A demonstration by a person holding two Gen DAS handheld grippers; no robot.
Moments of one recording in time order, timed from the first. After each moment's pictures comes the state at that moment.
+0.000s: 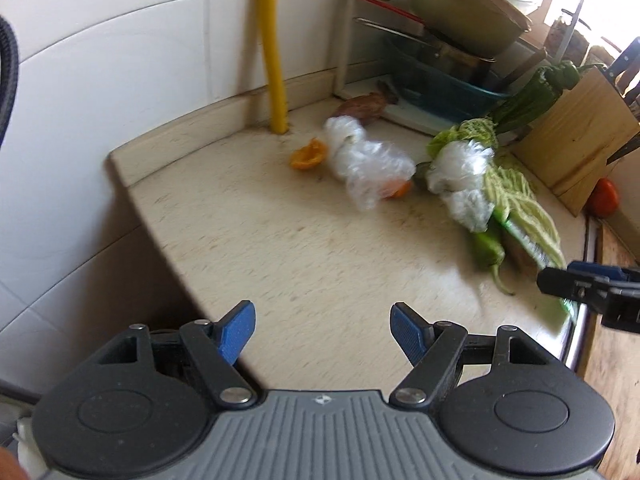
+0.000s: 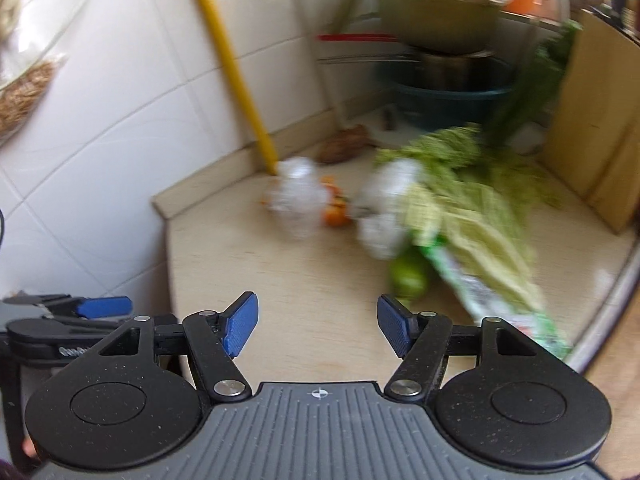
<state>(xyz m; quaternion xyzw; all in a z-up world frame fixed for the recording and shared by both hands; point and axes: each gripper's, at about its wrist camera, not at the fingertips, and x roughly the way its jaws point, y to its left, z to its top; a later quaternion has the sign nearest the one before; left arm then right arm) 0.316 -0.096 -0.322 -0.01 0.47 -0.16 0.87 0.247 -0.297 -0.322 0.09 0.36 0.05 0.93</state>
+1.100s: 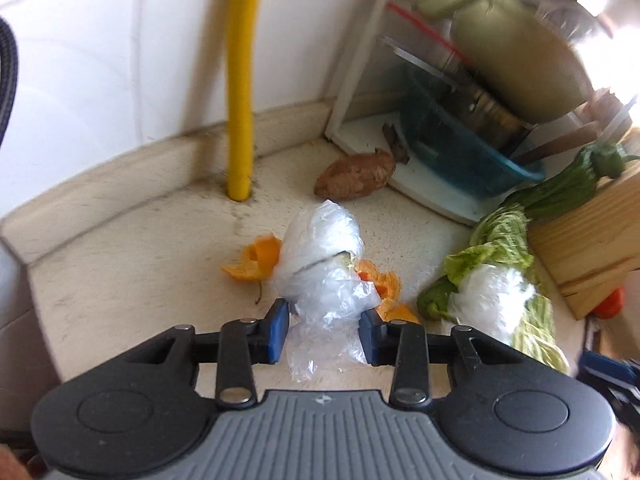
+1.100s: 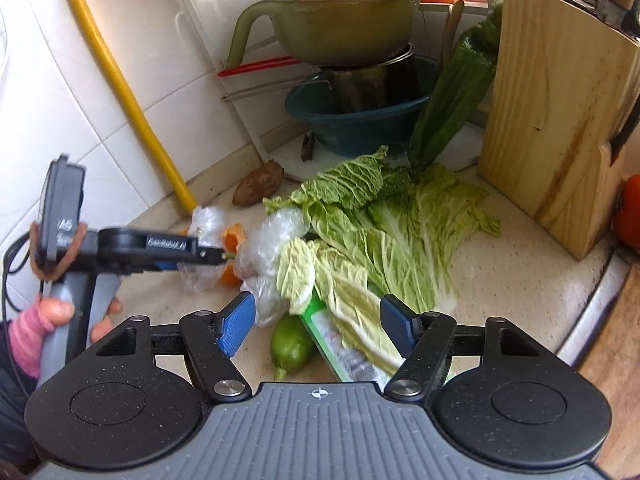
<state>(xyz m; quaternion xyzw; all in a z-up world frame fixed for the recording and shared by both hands) 0.443 -0.110 -0.347 -0.10 0.47 -0.19 0.86 0.295 -0.372 -0.323 0.13 0.35 0.04 0.93</state>
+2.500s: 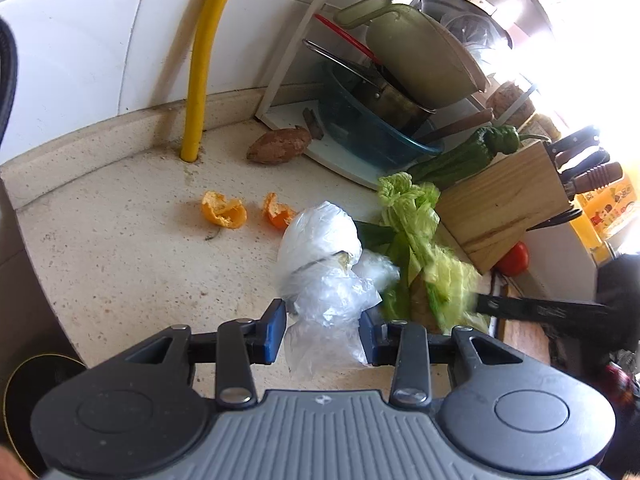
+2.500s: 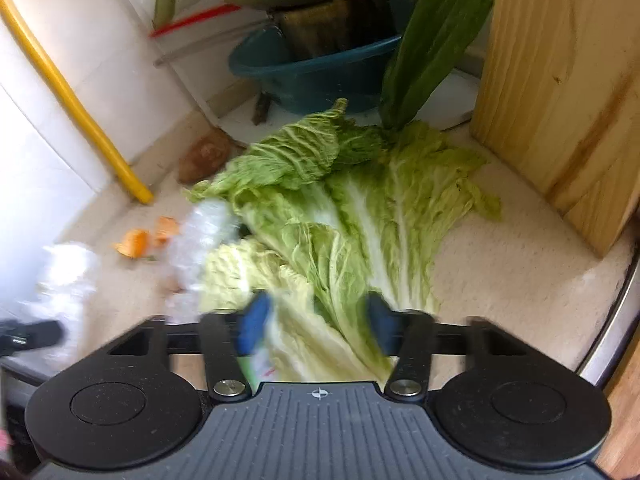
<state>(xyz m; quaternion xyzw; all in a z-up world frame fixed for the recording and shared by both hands) 0.385 -0.083 -0.317 -0.14 0.47 -0.30 0.82 0.339 -0.401 -0.356 0.18 0.42 0.04 0.89</state>
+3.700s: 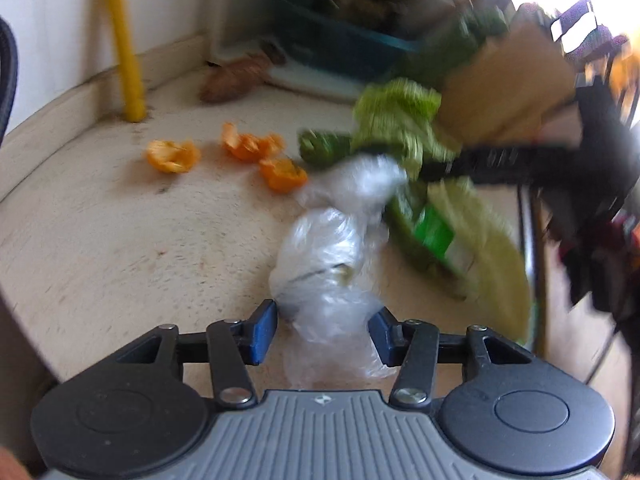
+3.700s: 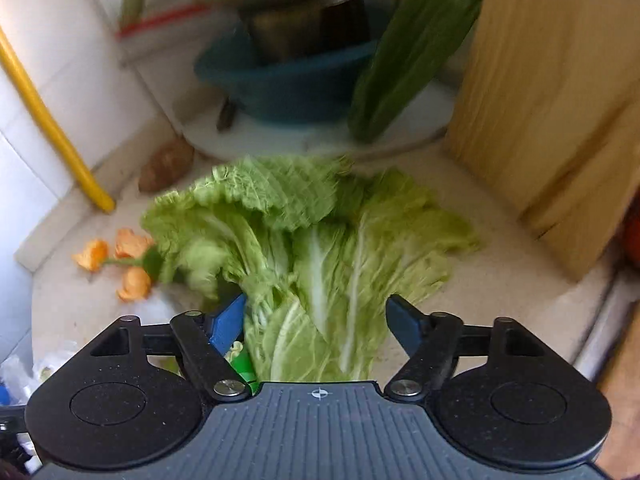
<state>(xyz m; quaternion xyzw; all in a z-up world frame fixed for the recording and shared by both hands) 0.373 -0.143 -0.358 0.01 0.50 -0.33 0.80 0.379 -0.394 -0.370 0.12 0.42 -0.02 0.90</state>
